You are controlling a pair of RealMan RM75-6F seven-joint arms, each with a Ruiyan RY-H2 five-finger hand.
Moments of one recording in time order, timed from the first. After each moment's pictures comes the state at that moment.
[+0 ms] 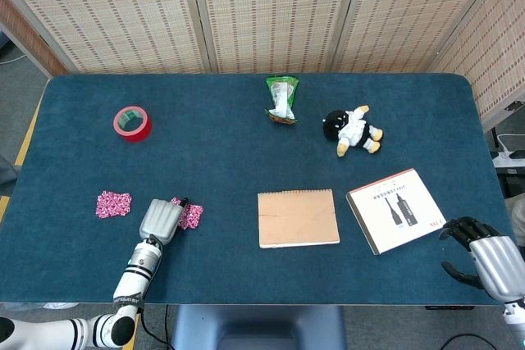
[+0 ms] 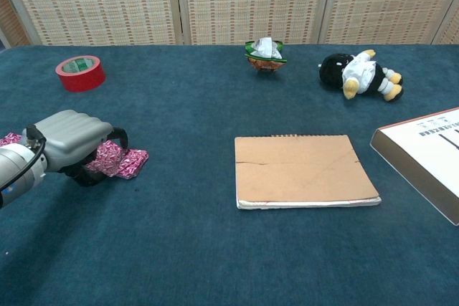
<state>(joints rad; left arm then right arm) -0.63 -1.69 -0.08 -1.44 0.95 1.14 0.87 0.06 -0.98 -0.05 -1.60 -1.68 1.51 0.10</state>
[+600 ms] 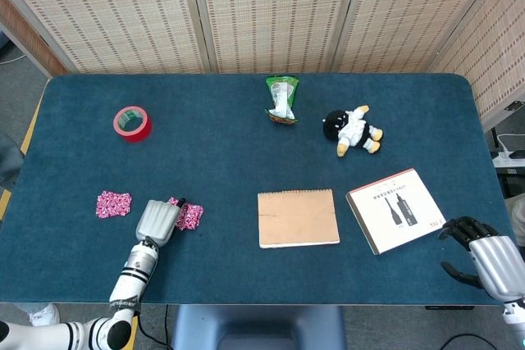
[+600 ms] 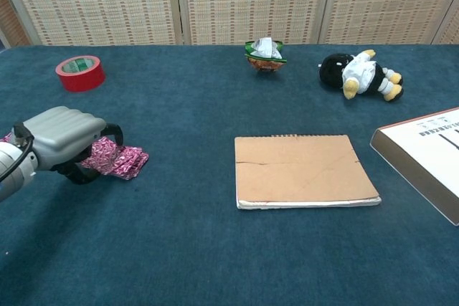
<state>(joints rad) -0.61 -1.67 -0.07 -1.47 0.99 1.18 0.84 0.06 -0.98 -0.05 -1.60 -1.68 1.50 0.09</state>
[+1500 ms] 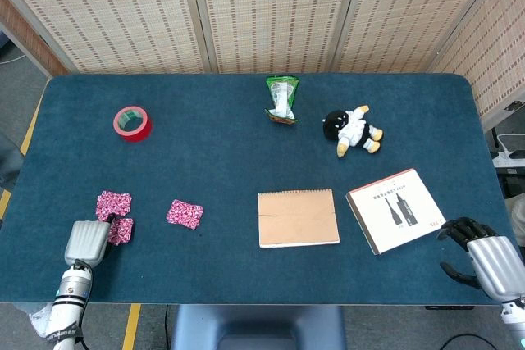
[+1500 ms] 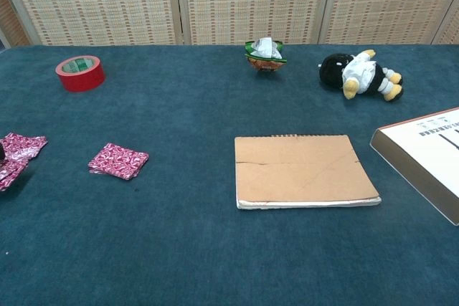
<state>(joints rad) -0.38 -1.47 0.04 -1.44 1.06 1.30 0.65 0.06 -0.98 -0.05 -1.61 -1.68 1.49 0.08</state>
